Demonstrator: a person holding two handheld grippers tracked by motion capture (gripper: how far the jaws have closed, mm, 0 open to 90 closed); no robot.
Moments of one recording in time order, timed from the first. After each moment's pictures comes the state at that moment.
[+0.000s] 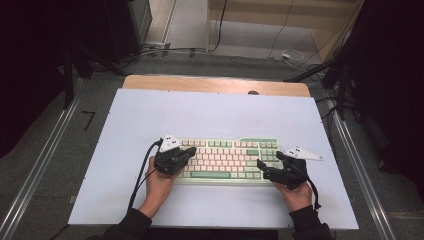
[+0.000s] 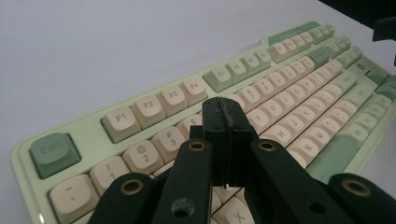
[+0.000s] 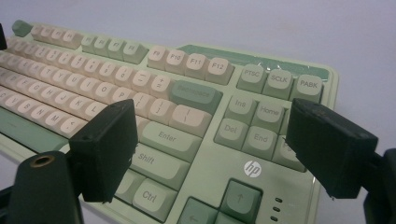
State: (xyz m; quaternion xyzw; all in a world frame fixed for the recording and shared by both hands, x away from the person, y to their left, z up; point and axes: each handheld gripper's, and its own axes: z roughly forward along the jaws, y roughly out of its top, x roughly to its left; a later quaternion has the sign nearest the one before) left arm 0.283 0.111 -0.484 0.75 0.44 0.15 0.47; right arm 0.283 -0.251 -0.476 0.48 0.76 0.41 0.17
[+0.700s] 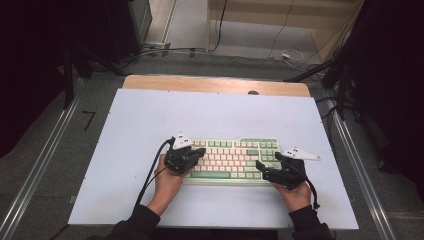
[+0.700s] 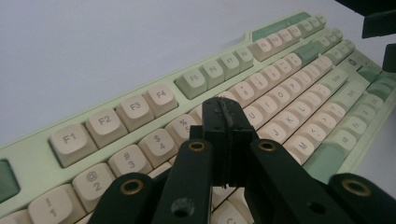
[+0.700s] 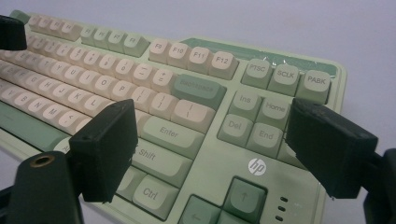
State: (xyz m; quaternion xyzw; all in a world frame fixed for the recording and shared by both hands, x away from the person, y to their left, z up) left arm 0.291 0.082 -0.482 0.76 0.44 0.14 0.45; right arm 0.284 -0.249 -0.478 0.47 0.76 0.41 0.17
